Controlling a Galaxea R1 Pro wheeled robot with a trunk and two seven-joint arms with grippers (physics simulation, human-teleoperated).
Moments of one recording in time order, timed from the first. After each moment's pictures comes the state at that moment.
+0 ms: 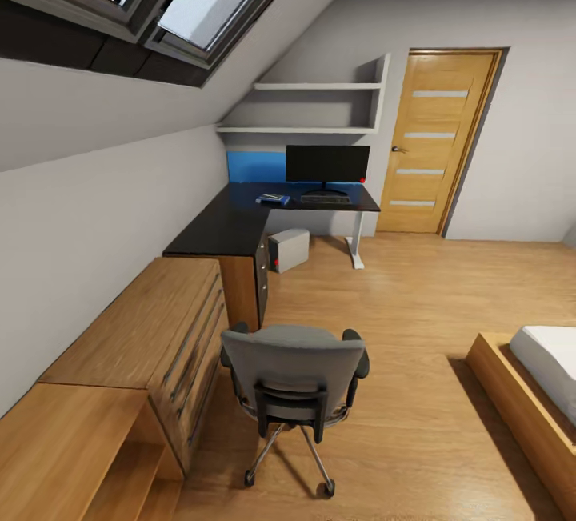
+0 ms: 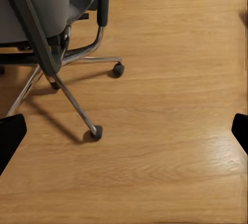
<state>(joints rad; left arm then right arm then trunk) -0.09 -0.04 0.08 -0.34 0.21 -0.37 0.08 -0.24 0.03 0.28 -0.08 -0.34 -0.78 -0.11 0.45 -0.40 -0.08</state>
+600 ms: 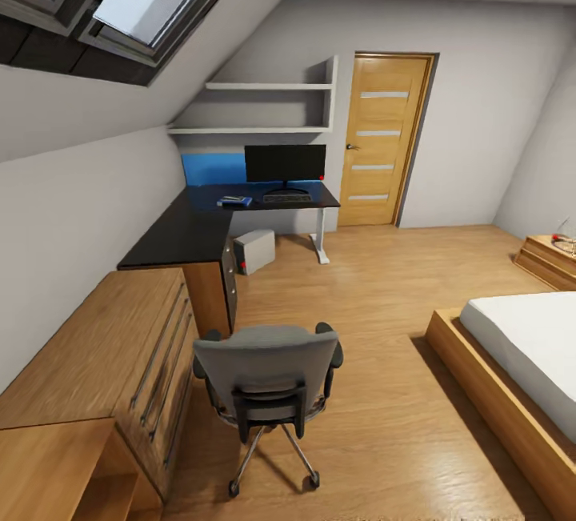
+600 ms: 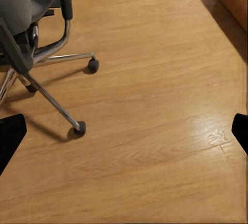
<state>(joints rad) -0.09 -0.04 0.08 -0.34 0.21 -0.37 0.08 -0.24 0.03 0.28 -0.08 -0.34 -0.78 -0.11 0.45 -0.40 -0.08</state>
